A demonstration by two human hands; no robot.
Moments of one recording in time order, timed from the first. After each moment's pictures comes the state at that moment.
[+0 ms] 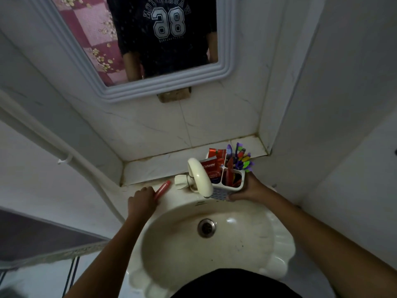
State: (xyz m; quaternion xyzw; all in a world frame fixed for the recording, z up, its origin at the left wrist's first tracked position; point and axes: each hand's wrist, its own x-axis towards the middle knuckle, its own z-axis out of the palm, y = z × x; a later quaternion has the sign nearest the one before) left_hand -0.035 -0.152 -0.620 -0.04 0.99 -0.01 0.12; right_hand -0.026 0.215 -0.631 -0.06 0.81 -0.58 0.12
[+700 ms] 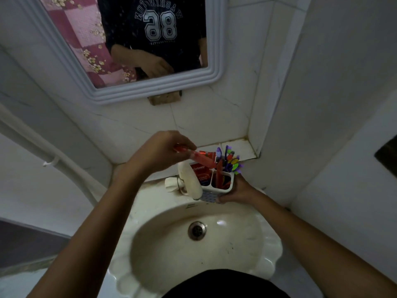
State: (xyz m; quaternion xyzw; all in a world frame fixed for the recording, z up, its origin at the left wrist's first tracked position) left_hand -0.050 -0.025 -0.403 0.27 0.94 0.19 0.06; right_hand -0.025 0.216 -0.631 -0.04 0.81 -0.57 0.13
